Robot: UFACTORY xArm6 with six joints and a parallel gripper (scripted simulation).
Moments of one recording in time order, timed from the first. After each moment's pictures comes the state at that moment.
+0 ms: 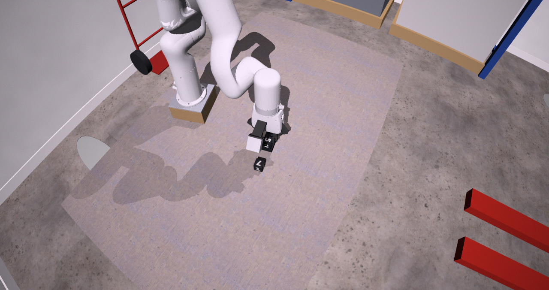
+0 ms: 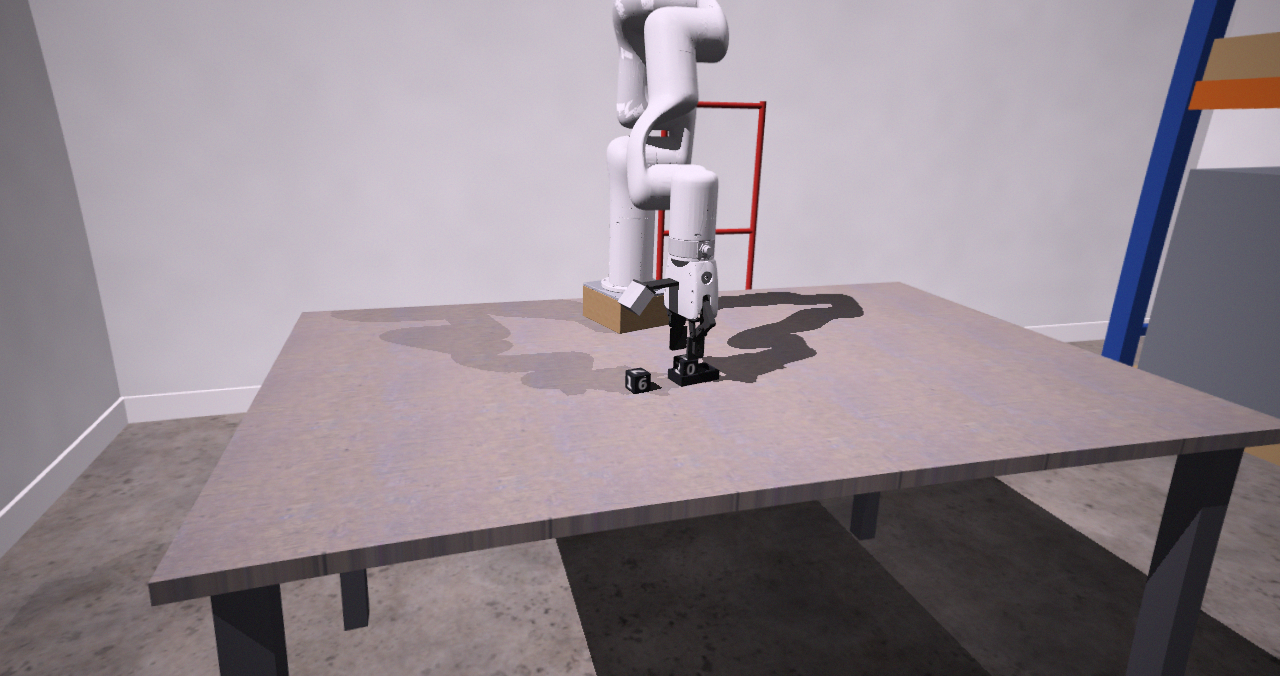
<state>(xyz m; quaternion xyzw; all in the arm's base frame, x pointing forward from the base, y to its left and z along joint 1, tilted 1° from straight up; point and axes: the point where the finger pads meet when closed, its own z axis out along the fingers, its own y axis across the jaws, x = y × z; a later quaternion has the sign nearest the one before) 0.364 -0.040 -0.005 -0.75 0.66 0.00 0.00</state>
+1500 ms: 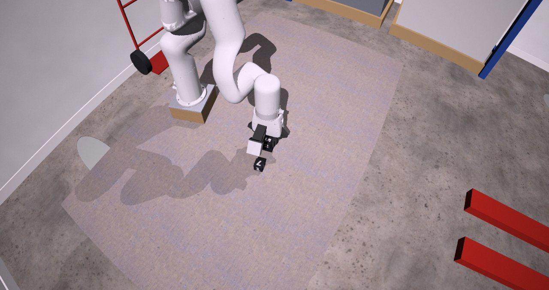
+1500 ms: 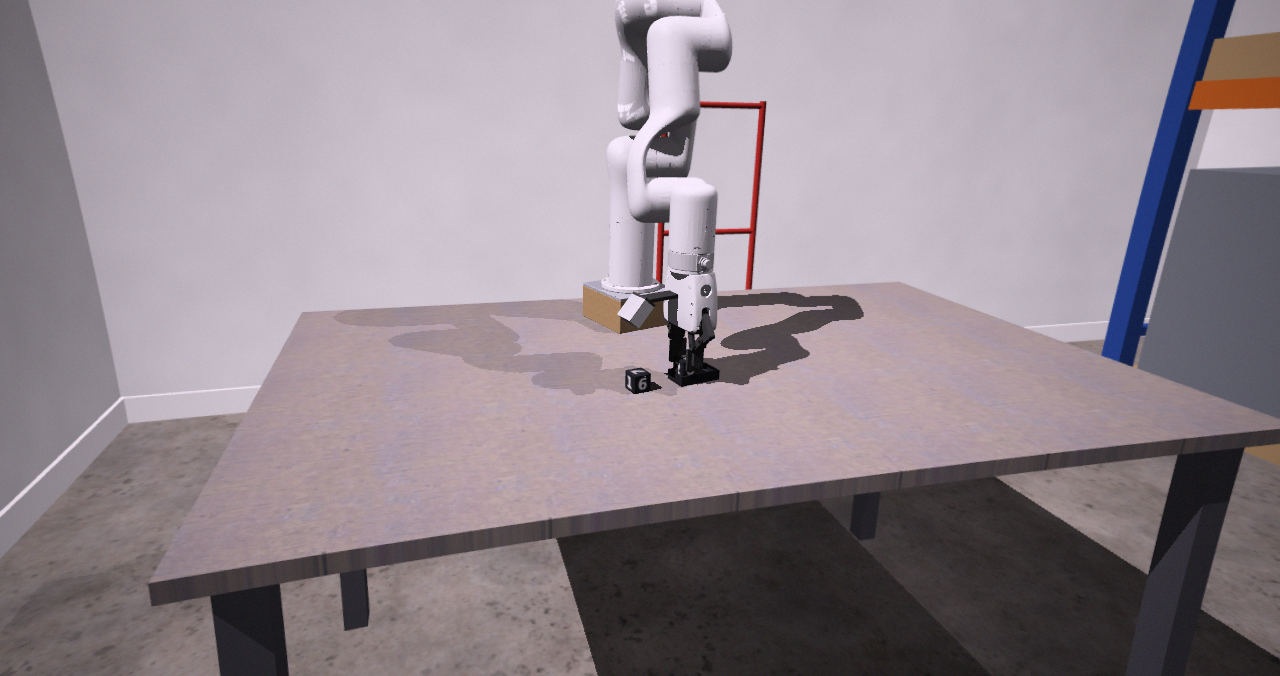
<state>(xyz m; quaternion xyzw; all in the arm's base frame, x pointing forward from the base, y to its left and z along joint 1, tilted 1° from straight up) 0.364 -0.040 -0.026 -0.75 0.66 0.00 0.00</state>
